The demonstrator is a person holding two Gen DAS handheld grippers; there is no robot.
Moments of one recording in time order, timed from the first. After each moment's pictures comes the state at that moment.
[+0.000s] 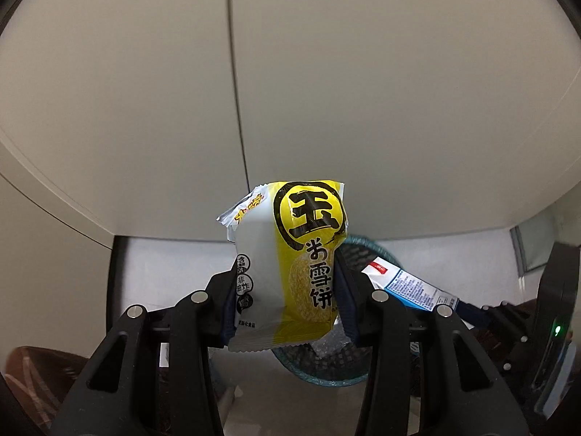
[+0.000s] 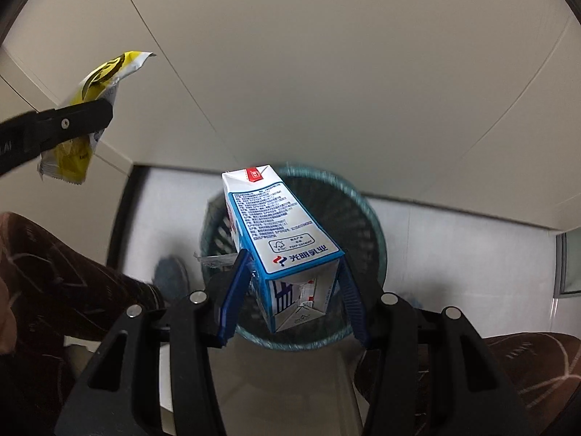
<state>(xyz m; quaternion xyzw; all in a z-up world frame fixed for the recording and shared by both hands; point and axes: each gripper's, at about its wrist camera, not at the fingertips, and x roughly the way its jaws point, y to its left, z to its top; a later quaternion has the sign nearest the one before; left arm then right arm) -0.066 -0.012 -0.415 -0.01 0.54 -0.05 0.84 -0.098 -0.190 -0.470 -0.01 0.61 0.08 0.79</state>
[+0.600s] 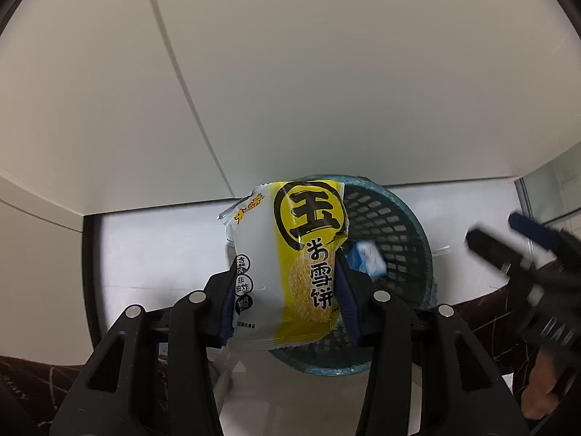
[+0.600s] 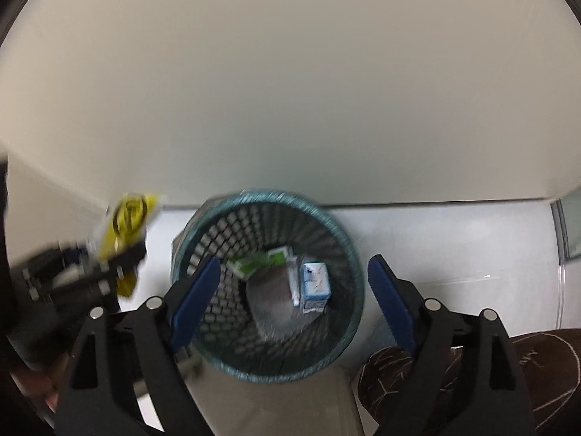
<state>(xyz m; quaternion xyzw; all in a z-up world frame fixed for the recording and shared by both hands) -0.063 -0.042 -0.507 0.02 0.60 -0.09 0.79 -0.086 -0.229 -0.487 0.06 0.57 -0.01 0.82</state>
